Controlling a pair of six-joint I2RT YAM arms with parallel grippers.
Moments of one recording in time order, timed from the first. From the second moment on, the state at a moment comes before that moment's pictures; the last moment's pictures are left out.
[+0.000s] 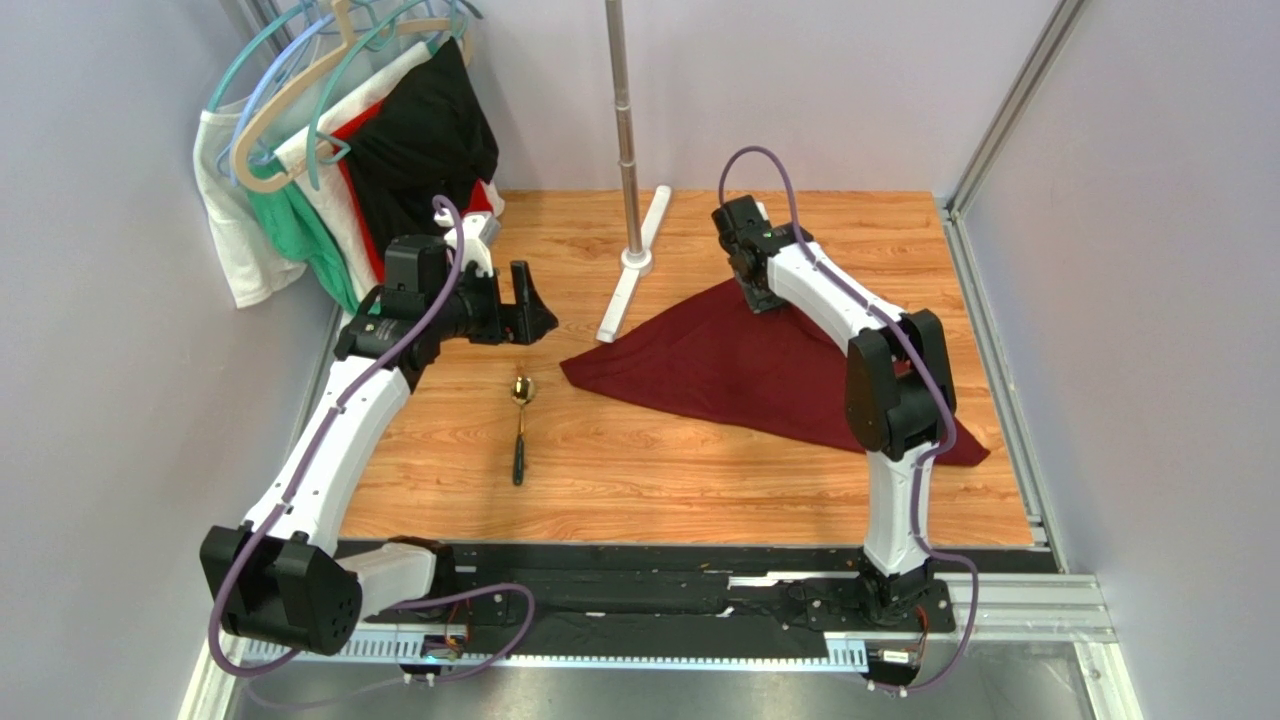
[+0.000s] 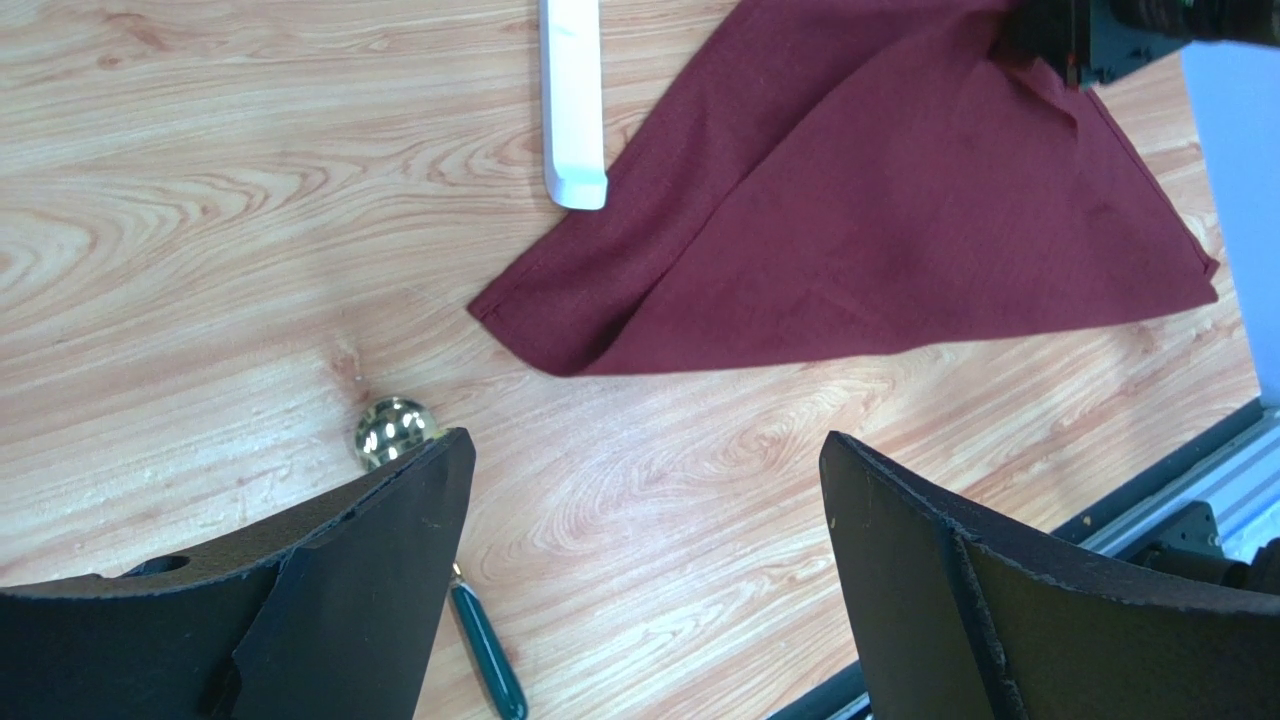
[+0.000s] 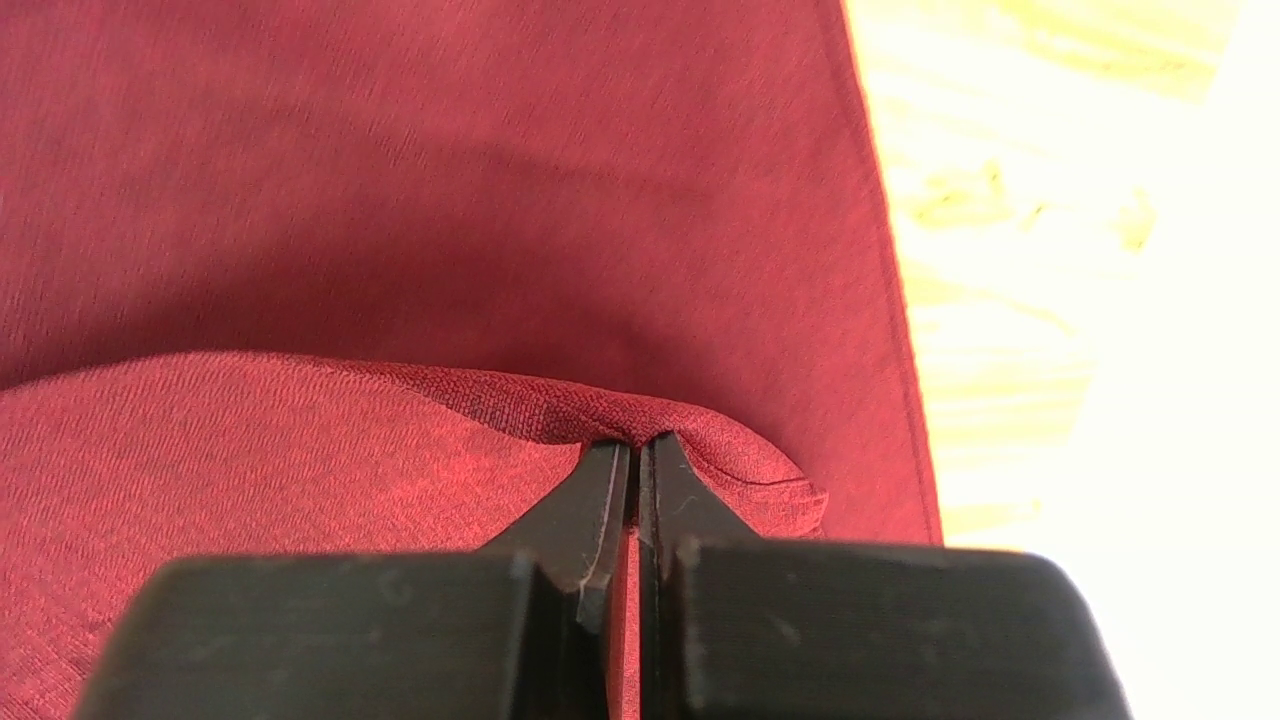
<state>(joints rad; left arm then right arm) -0.18 1.19 1.11 -0.54 0.38 -0.23 0.42 2.03 1.72 -0.81 0.51 0.04</state>
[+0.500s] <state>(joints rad) -0.17 1.19 1.11 -0.54 0.38 -0.22 0.34 2.19 1.92 -0.80 0.47 0.00</state>
